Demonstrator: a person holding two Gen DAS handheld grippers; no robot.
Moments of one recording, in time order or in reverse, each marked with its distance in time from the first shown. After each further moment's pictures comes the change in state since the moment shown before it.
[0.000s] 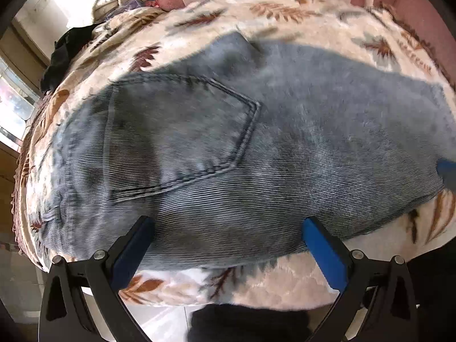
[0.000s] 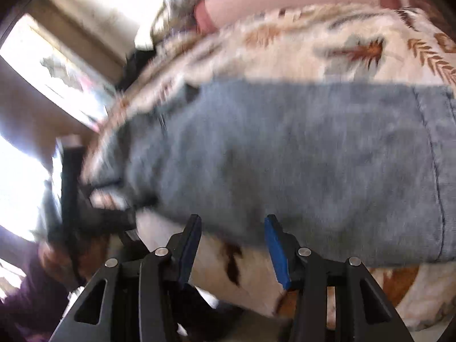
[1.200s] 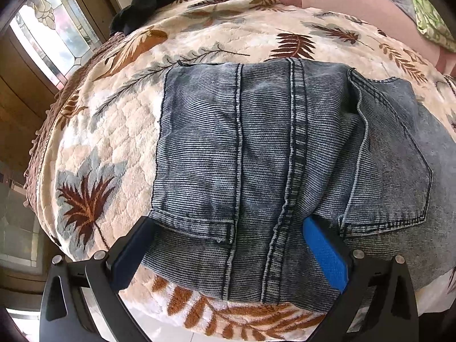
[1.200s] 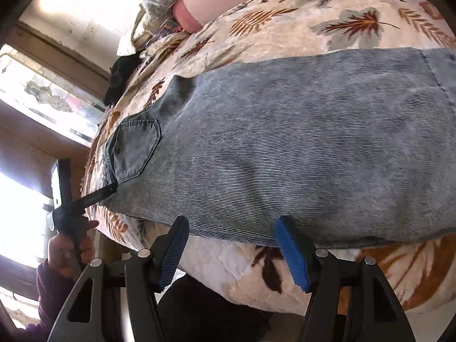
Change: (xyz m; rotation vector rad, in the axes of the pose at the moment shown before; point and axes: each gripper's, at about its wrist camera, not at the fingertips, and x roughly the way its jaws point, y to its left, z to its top) left arm 0.031 0.150 -0.018 -0.302 0.009 0.116; right arm 0.030 0.013 -0.008 0.133 0.046 -0.034
